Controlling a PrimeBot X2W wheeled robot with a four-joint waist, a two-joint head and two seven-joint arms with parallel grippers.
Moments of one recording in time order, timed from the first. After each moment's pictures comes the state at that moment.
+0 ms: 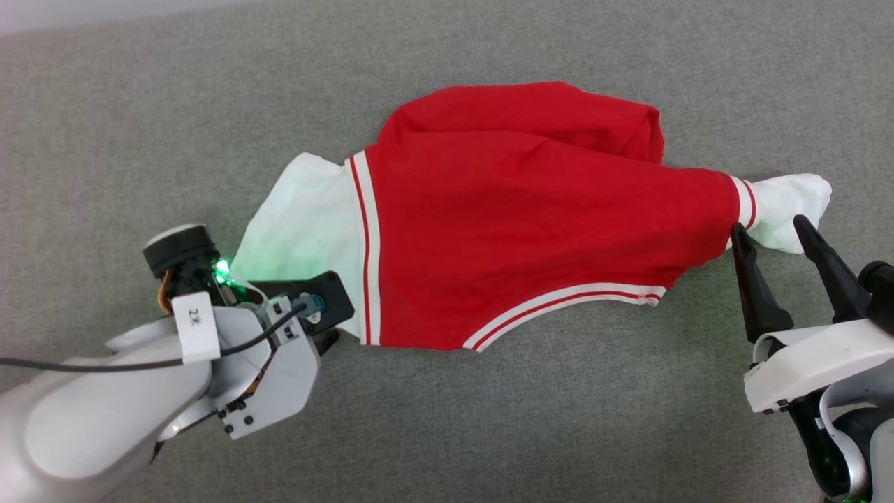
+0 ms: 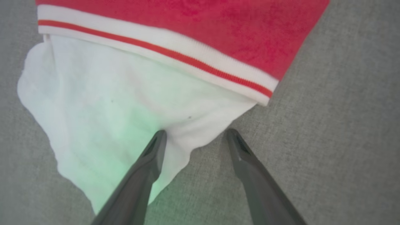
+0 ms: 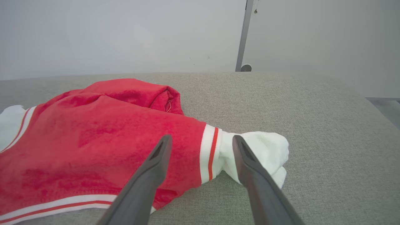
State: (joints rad) left arm -0.99 0.87 -1.28 0.05 -0.59 -0.13 0.43; right arm -0.20 -0.10 -0.04 -0.17 0.19 0.13 0.21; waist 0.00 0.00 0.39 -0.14
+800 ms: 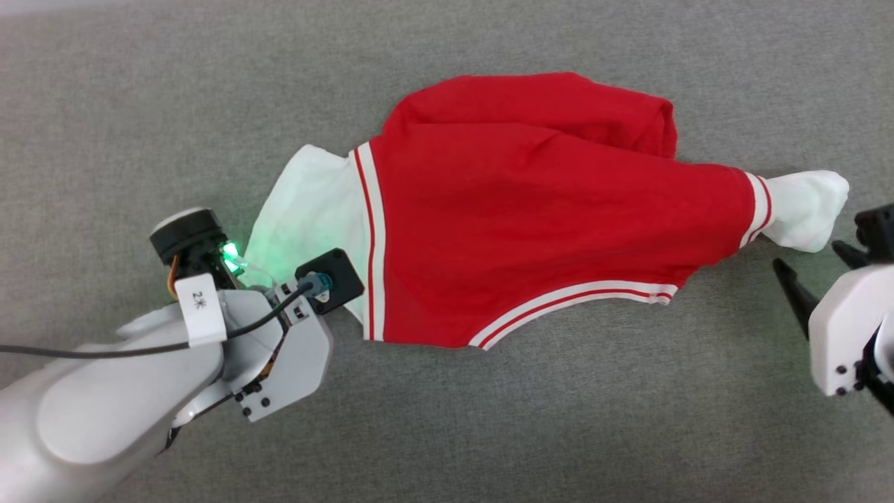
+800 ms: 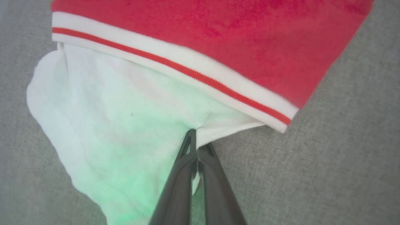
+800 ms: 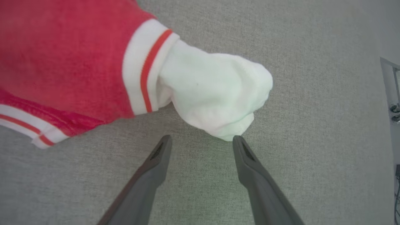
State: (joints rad) left arm -1.00 0.84 -1.27 0.08 -0.61 -0.13 0.41; right arm -0.31 -0.38 0.04 -0.10 0.25 0.13 0.69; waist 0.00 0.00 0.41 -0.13
